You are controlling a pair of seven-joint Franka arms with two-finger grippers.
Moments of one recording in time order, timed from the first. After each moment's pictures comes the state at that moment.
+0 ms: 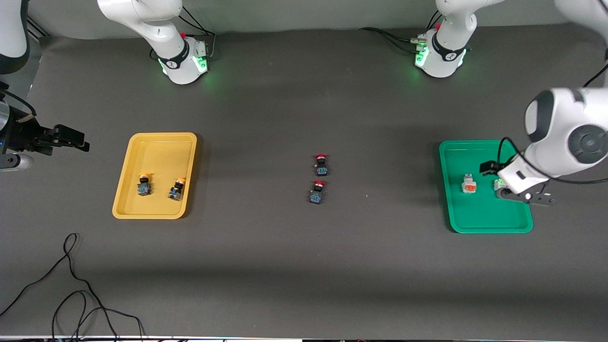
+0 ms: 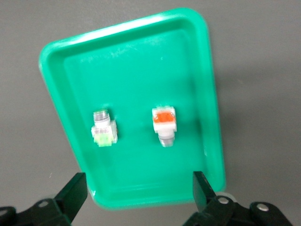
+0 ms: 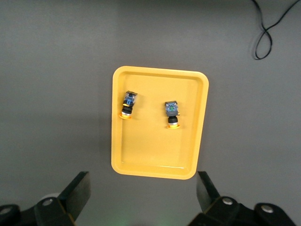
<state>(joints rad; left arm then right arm) 0.31 0.17 -0.34 -1.93 0.19 1.90 0.09 0.02 0.03 -0.10 -1.65 0.01 1.59 -0.12</state>
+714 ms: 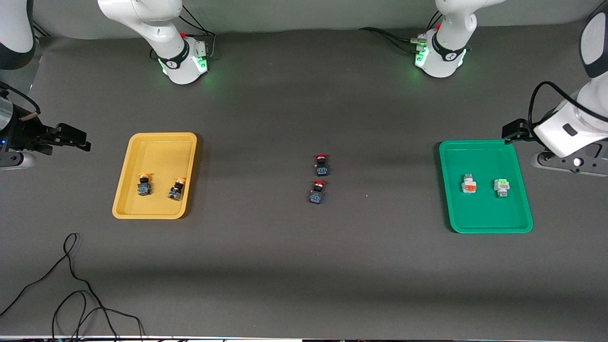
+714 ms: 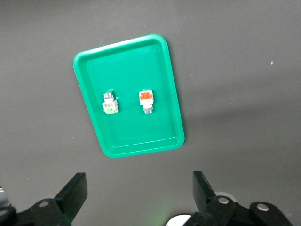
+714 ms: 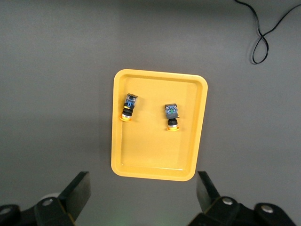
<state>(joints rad) 0.27 0.11 -0.40 -1.54 0.14 1.49 0.08 -0.01 0.03 -0.04 -1.64 0.00 1.59 -0.10</state>
